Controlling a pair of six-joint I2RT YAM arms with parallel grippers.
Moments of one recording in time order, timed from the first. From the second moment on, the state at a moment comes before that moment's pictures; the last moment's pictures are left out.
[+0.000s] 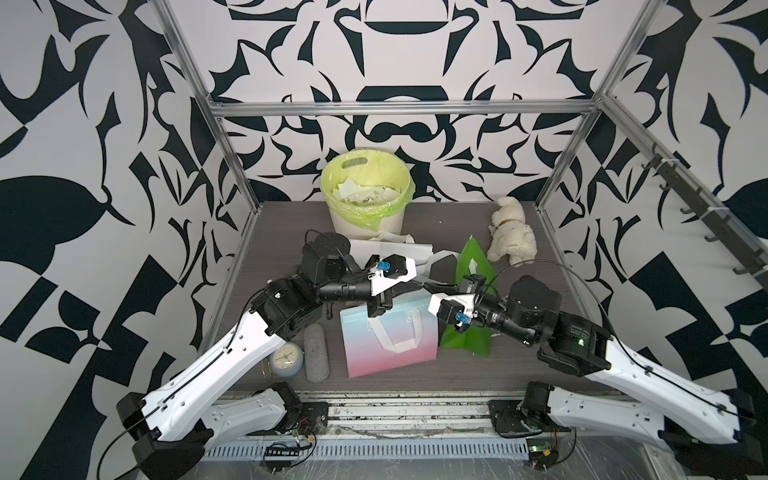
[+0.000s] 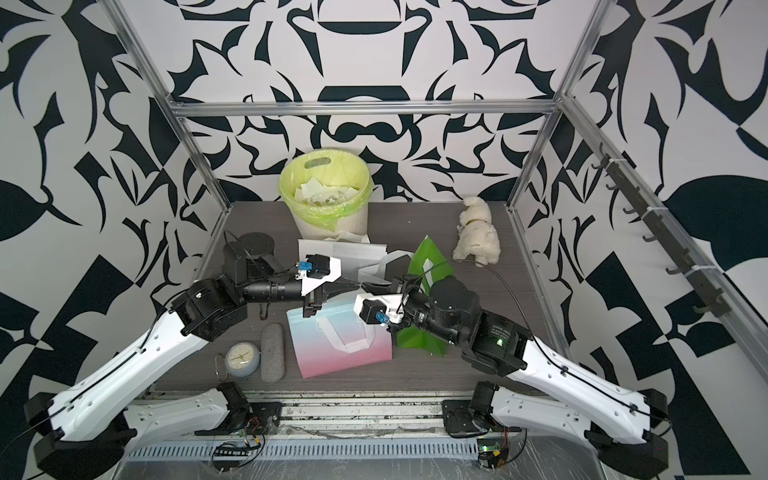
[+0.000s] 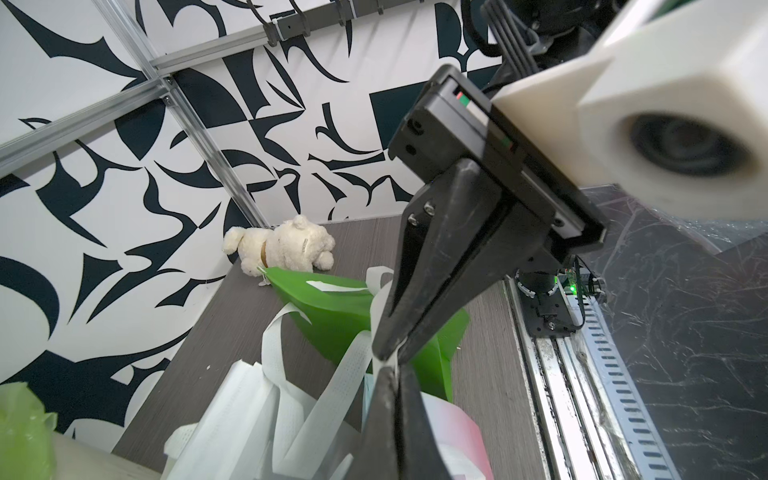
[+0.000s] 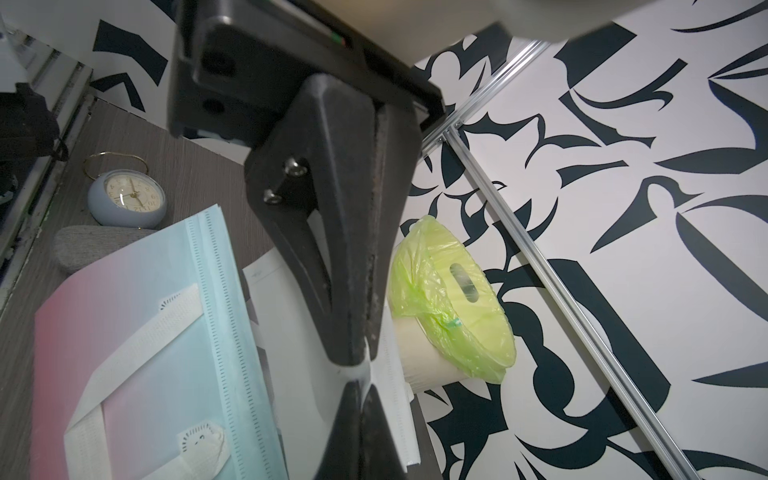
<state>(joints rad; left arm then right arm) -0.84 1.07 1.23 -0.46 0.60 0.43 1.04 0.86 1.01 -0.31 0.04 -0.76</state>
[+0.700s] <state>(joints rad) -0.85 1.08 1.24 -0.41 0.66 0.33 1.04 0.83 1.02 -0.28 0.04 -0.79</state>
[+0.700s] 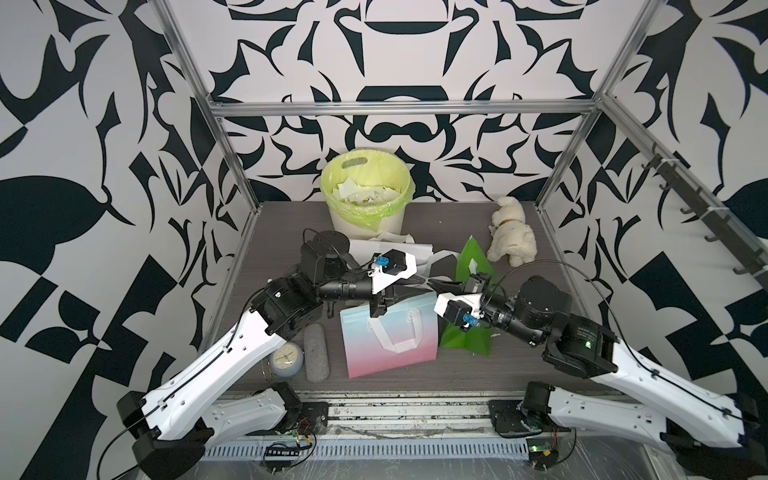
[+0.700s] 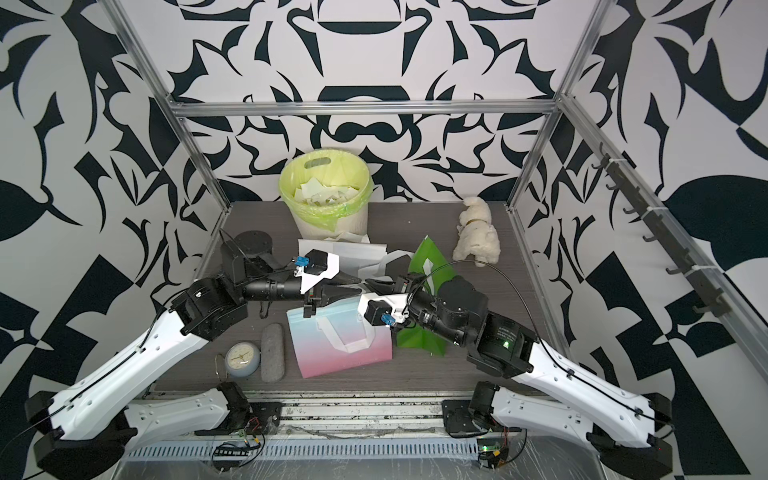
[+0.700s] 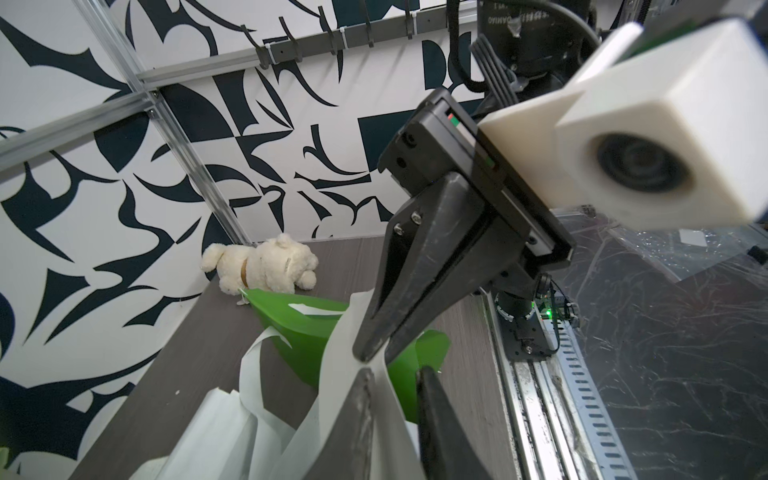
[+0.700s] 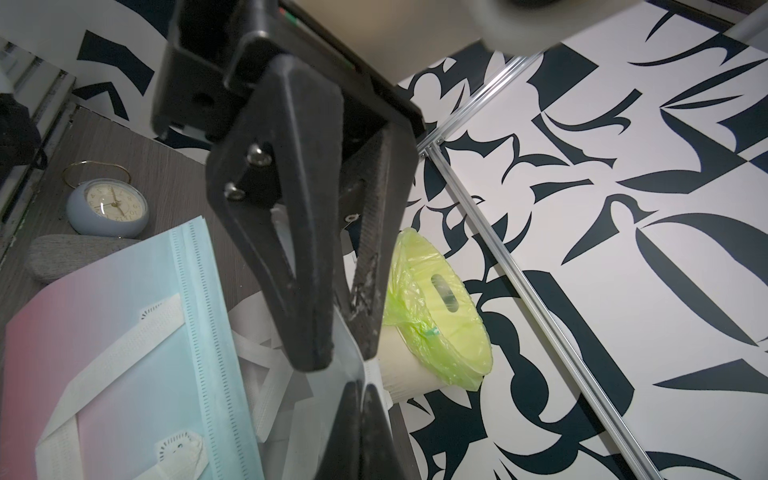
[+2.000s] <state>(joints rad) -0.85 1.10 1.24 -0.34 0.65 0.28 1.04 0.82 0.99 -0.26 0.05 -0.79</state>
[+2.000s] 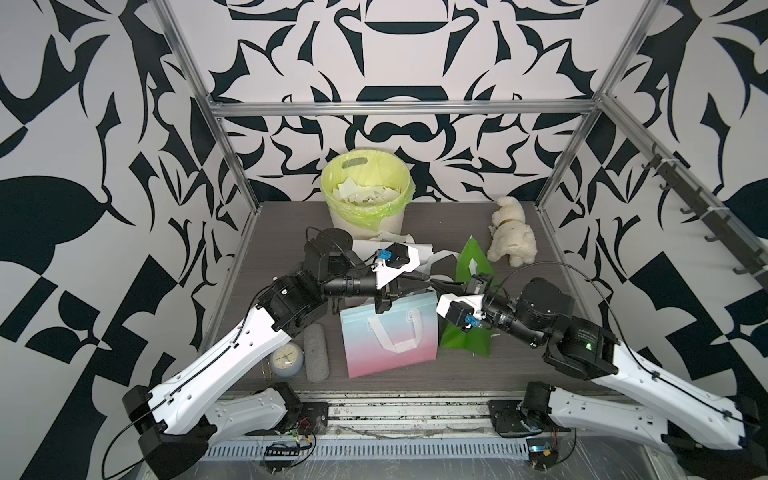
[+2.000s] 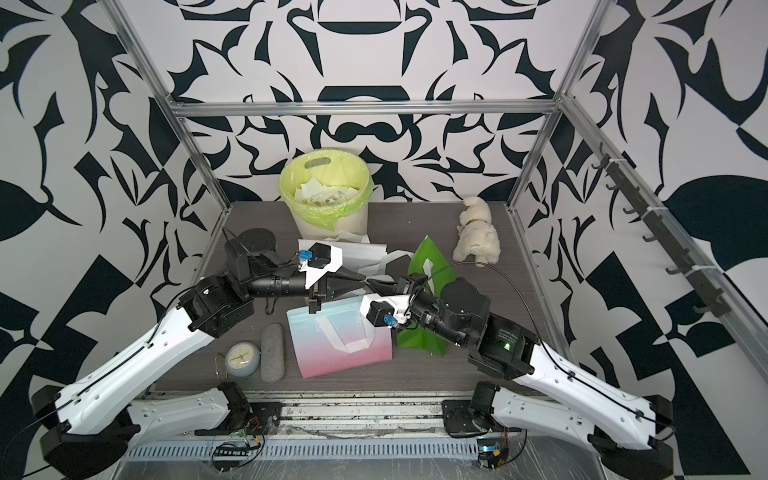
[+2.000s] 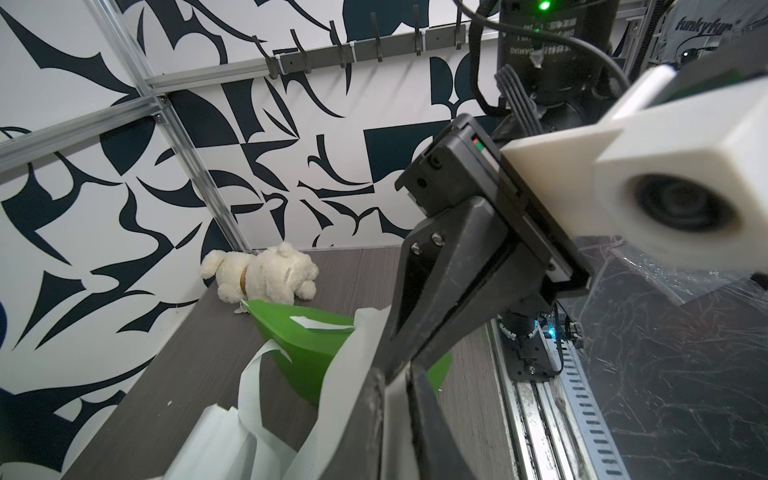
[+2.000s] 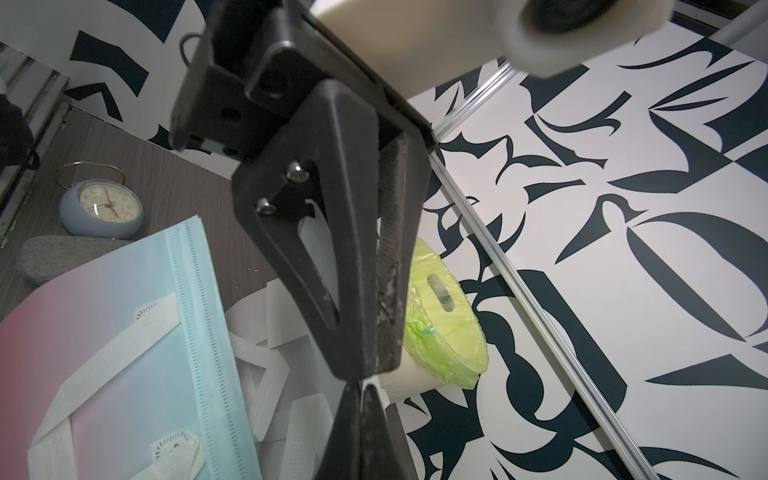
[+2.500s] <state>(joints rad) -0.85 1.10 1.24 -0.34 0.65 0.28 1.04 0.82 0.99 -0.25 0.05 -0.79</state>
